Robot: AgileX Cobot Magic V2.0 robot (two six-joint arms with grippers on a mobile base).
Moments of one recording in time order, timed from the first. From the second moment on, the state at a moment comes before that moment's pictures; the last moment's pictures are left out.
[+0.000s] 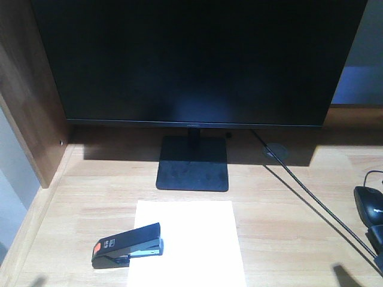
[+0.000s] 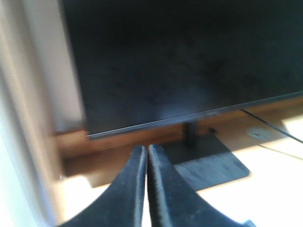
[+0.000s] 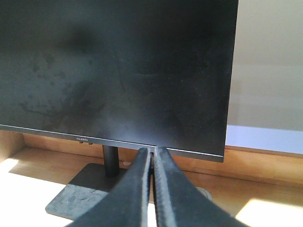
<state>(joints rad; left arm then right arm) -0.27 0.30 -0.45 -0.06 0.34 0.08 0.29 0.34 -0.25 -1.44 0.03 1.45</state>
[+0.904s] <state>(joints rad) -0.02 -0.01 0.02 -0.12 0.07 0.08 0.29 0.34 -0.25 -1.44 0.03 1.45</state>
